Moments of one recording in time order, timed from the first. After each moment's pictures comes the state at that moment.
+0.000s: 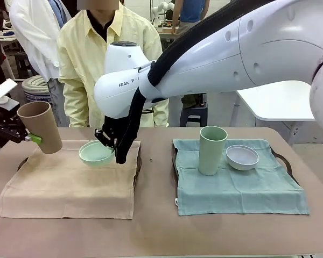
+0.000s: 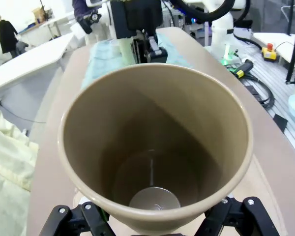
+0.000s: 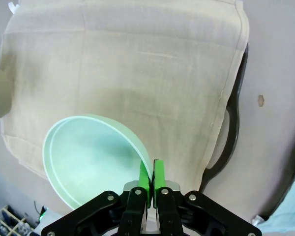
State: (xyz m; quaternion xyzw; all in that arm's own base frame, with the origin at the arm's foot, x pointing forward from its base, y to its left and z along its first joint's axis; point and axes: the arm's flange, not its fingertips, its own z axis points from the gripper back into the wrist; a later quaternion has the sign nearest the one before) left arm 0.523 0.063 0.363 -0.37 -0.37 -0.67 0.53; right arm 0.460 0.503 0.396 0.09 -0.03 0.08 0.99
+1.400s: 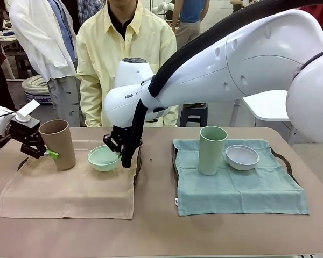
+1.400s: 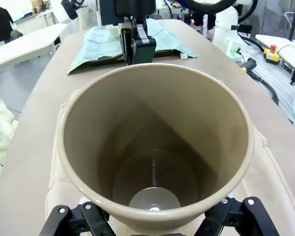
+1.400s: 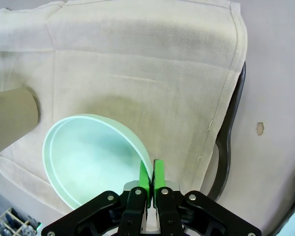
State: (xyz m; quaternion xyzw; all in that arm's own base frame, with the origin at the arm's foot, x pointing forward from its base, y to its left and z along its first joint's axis) left arm 0.536 0.031 0.293 -0.40 -0.34 -0.66 0.54; right arm 0.490 0.488 0.352 0.10 -0.02 0.07 0.99
